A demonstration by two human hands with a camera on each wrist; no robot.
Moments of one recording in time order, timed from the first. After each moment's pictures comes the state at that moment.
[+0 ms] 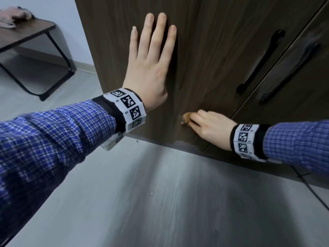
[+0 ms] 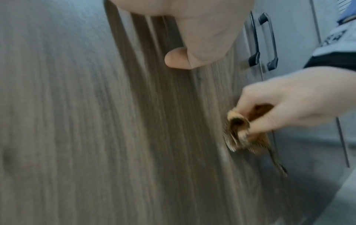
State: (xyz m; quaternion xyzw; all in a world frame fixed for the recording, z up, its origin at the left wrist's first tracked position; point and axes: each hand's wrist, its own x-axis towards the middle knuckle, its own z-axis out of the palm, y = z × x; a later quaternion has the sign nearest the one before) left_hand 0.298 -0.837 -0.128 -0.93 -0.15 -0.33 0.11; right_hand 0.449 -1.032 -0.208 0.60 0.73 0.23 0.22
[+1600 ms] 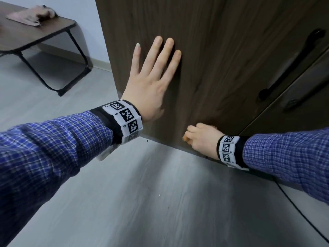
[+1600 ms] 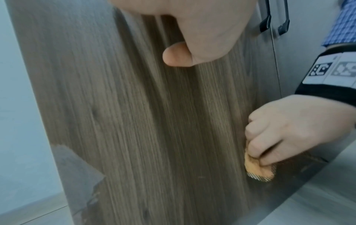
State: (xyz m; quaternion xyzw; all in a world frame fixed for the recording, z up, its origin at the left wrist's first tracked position) left_hand 0.270 -0.826 -0.146 -0.95 -0.17 -0.21 0.17; right_hand 0.430 -0.988 -0.247 0.53 0.74 0.14 0.39
